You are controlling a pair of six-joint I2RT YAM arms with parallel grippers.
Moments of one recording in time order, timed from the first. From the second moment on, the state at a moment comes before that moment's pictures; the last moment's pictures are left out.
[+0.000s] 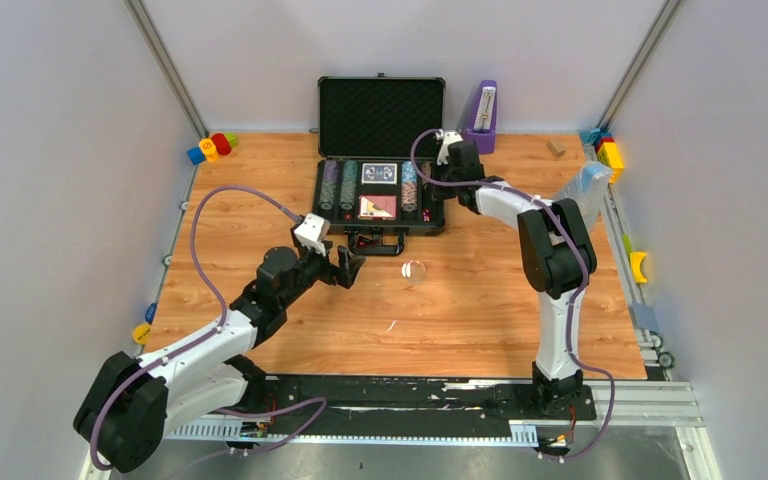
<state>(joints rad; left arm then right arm) -0.58 0.98 0.35 0.43 0.04 -0.20 0.34 2.09 1.45 0.03 -0.13 0.16</state>
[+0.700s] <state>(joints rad) -0.58 0.96 0.35 0.43 0.05 -0.21 0.40 1.83 1.35 -0.03 -0.01 0.16</state>
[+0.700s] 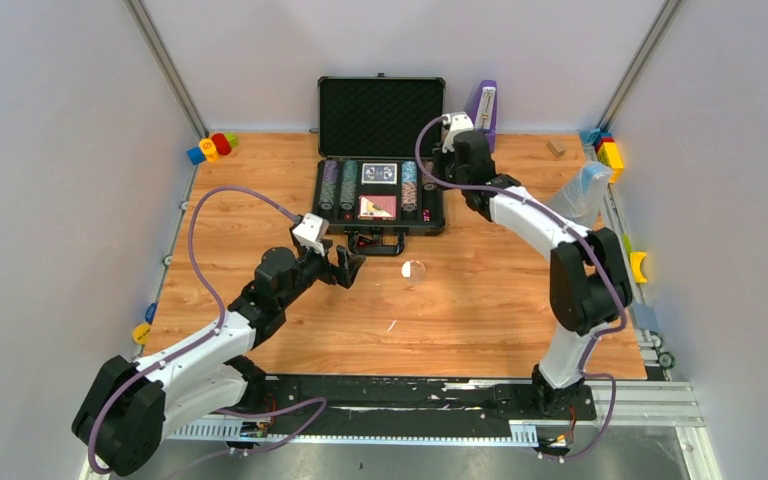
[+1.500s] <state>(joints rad) -0.58 0.94 0.35 0.43 0.04 -0.20 0.51 1.37 1.01 -0.30 0.10 0.38</state>
